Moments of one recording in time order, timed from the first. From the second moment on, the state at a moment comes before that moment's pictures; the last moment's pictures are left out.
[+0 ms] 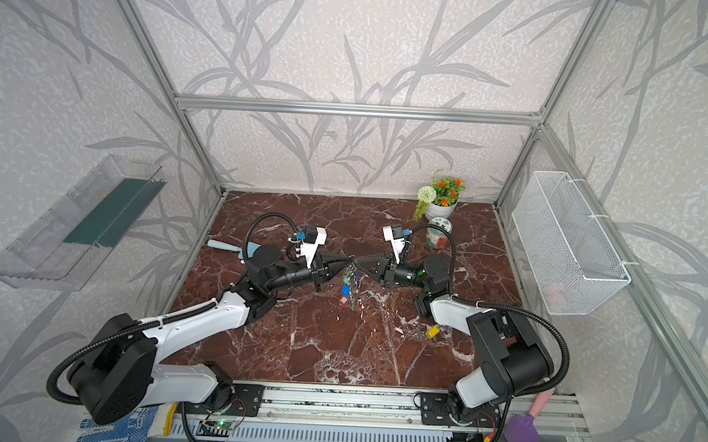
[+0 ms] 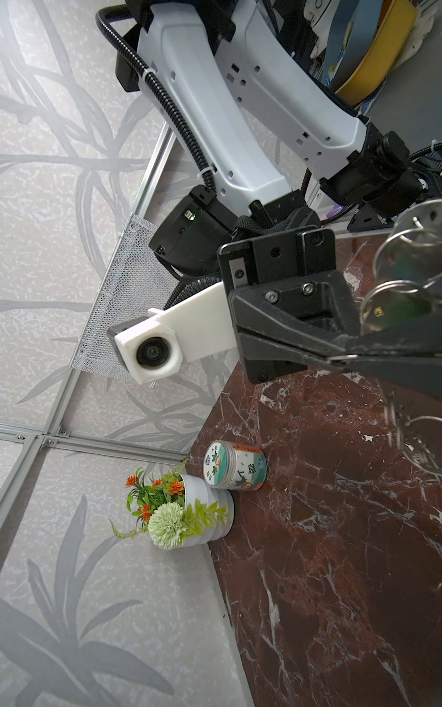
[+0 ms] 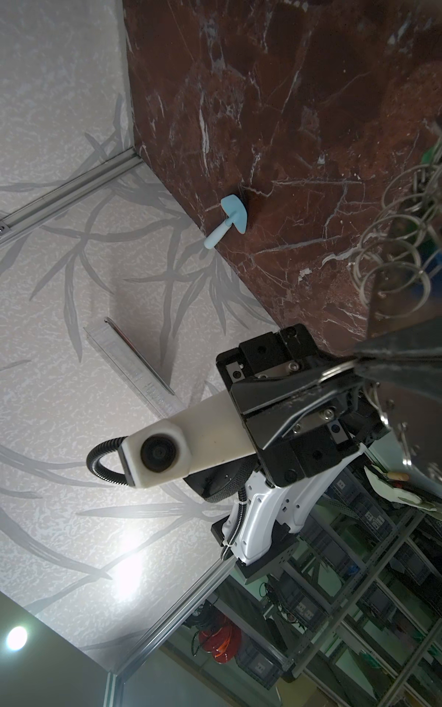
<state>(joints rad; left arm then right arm) -0.59 1.30 0.65 0.68 0.63 -0.34 0.42 1.53 0.59 1.24 -1.00 0.95</state>
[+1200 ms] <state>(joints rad) -0.59 1.10 0.87 0.01 0.60 -0.23 0.45 1.53 0.62 1.25 -1.11 0.97</state>
